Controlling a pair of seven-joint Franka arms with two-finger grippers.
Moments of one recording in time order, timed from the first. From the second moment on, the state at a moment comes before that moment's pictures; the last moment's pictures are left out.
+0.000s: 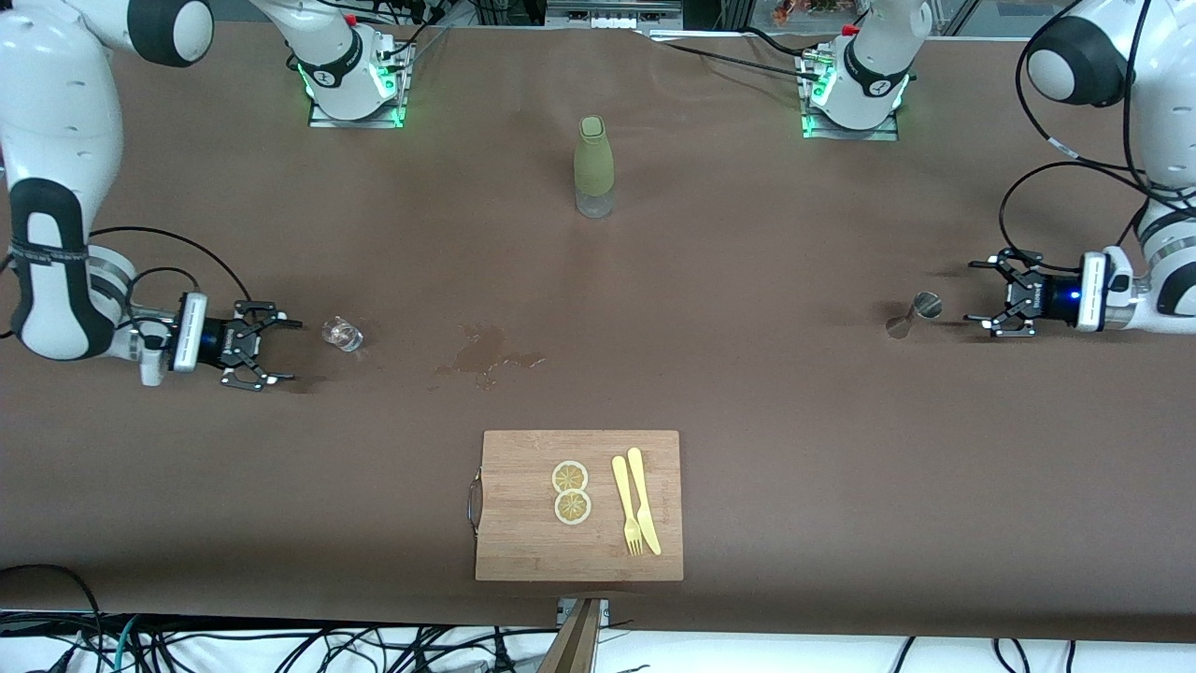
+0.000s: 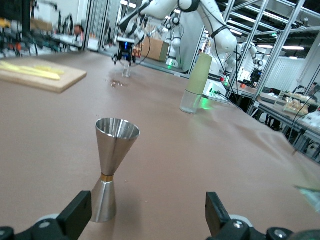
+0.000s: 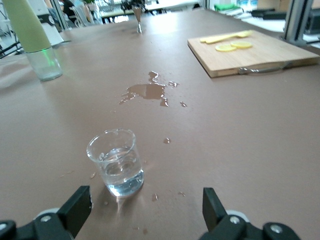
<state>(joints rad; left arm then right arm) 0.30 0.94 0.44 -1.60 -1.00 1.14 2.61 -0.05 0.84 -0.36 -1.73 1.21 1.57 -2.52</state>
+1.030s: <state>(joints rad) 0.28 1.02 0.33 -1.60 -1.17 1.18 2.74 0.00 0.92 -0.28 -1.73 1.28 1.49 -2.69</state>
